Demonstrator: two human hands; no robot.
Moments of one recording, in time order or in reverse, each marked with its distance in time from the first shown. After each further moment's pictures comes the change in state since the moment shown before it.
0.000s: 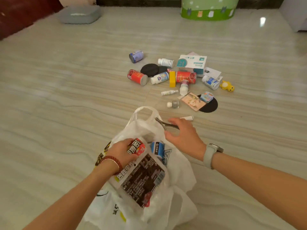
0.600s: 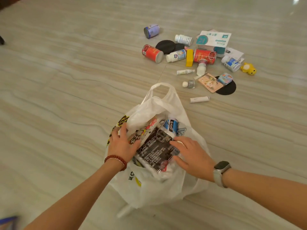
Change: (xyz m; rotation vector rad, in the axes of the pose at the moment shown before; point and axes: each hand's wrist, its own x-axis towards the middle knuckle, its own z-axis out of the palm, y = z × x) left_hand -0.033 -0.071 0.046 -0.134 0.277 -0.142; right_hand -0.081 0.039 0.072 -0.386 -0.306 -0.319
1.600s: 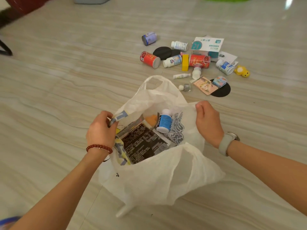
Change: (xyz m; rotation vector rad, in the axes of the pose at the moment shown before) left_hand -0.006 0.034 -0.066 -0.016 0.449 0.086; right_hand 0.031 0.017 -0.082 0.439 0.666 0.322
